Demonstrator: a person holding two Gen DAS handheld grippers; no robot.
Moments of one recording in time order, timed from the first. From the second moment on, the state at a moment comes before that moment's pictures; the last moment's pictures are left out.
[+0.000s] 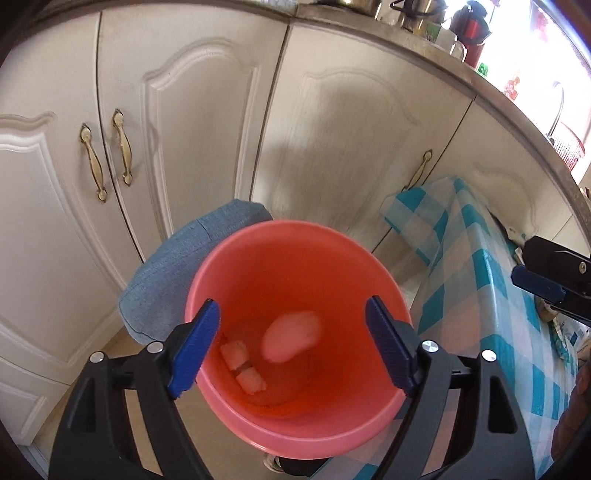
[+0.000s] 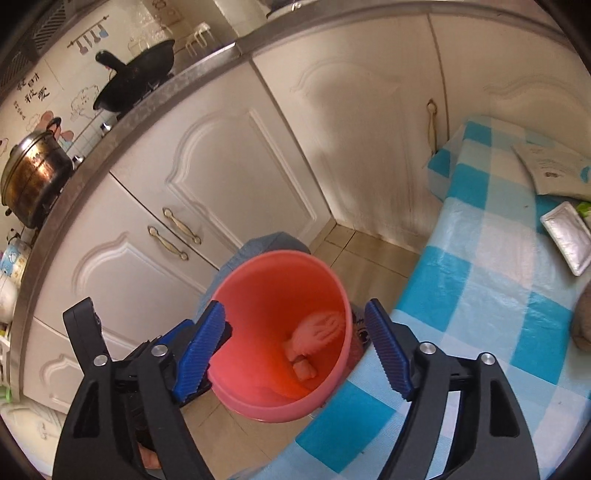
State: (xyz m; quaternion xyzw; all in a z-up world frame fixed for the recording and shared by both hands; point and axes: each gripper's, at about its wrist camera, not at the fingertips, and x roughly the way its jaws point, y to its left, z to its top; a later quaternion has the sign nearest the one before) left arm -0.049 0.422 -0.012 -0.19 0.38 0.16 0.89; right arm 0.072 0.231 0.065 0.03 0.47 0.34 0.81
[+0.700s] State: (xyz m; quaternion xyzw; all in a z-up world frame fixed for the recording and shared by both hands) left arm -0.095 0.318 0.064 -0.13 0.34 0.07 0.93; right arm -0.028 0.059 0.083 0.11 0.37 0.26 0.89
